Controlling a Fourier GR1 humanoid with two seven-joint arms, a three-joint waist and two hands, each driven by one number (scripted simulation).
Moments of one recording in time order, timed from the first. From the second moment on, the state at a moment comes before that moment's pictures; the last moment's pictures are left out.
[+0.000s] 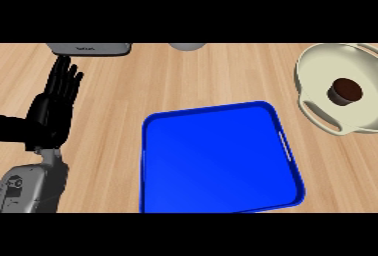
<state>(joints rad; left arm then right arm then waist) -0.27 0.19 0.10 -1.56 0.12 0.09 0.06 -0.78 -0.62 -0.80 -0.46 0.38 -0.44 -0.31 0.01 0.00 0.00</state>
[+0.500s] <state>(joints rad) -0.26 0.18 0.10 -1.57 0.11 0.10 0.07 -0.57 -0.73 -0.90 -0.49 0.18 -0.27 -0.46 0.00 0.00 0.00</state>
